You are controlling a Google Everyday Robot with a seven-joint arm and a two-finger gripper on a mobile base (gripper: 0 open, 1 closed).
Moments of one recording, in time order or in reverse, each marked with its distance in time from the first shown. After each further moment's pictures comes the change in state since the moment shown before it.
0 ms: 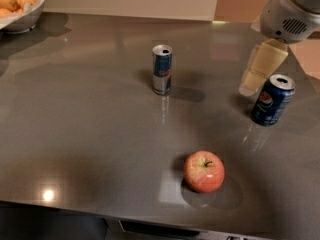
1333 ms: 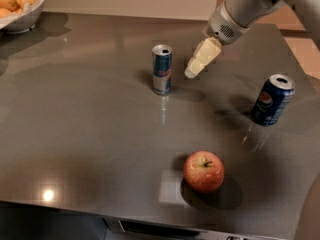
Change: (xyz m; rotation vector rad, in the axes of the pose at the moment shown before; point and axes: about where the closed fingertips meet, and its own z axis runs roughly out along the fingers) arm -0.100 -0.072 0.117 -0.112 -0.283 0.066
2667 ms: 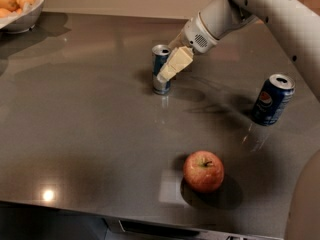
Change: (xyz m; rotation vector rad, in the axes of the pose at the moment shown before) arm -0.053 0.042 0.050 -0.180 -0.173 -0.049
